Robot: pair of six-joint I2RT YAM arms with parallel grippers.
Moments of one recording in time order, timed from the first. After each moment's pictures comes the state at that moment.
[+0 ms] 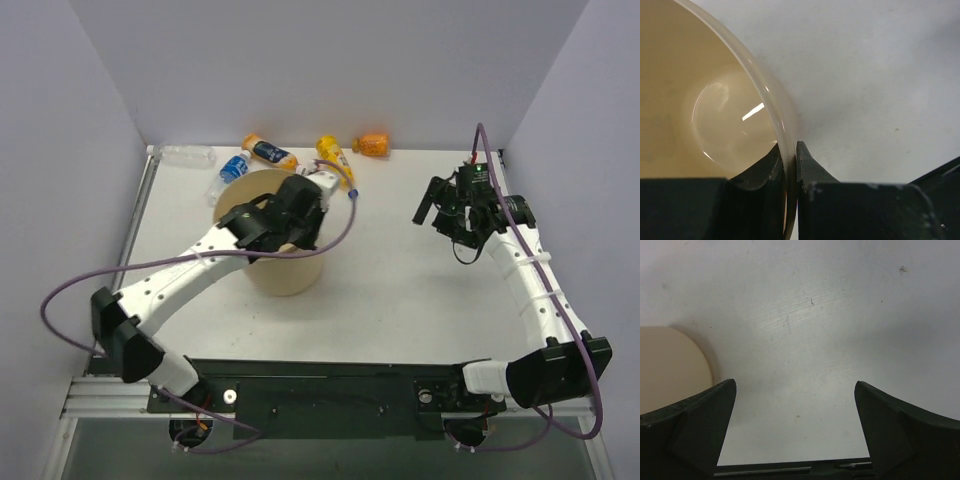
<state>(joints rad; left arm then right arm) -0.78 1.44 1.46 -0.77 -0.21 -0.26 0.17 1.31 1.32 -0.93 0.08 0.53</state>
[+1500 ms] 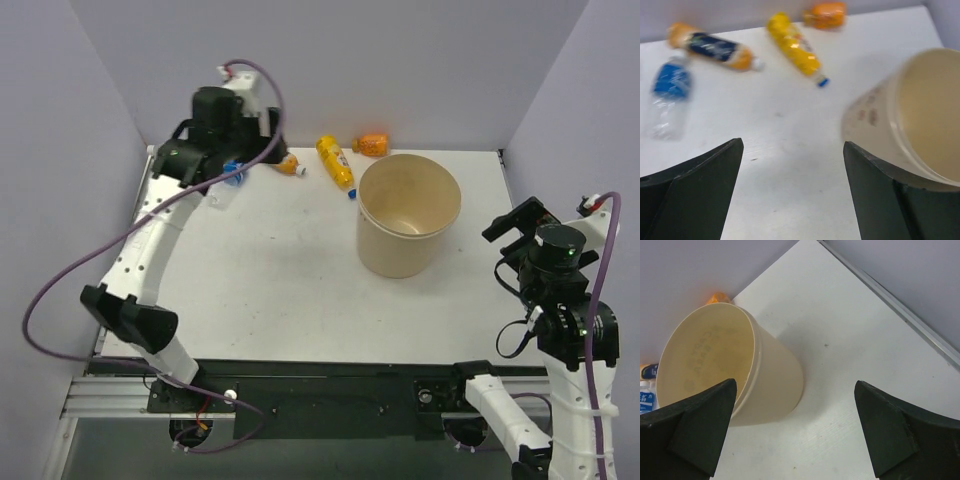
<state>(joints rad) -0.55 1.73 2.08 -0.81 0.03 -0.23 0.10 0.74 1.30 -0.98 0.50 0.63</state>
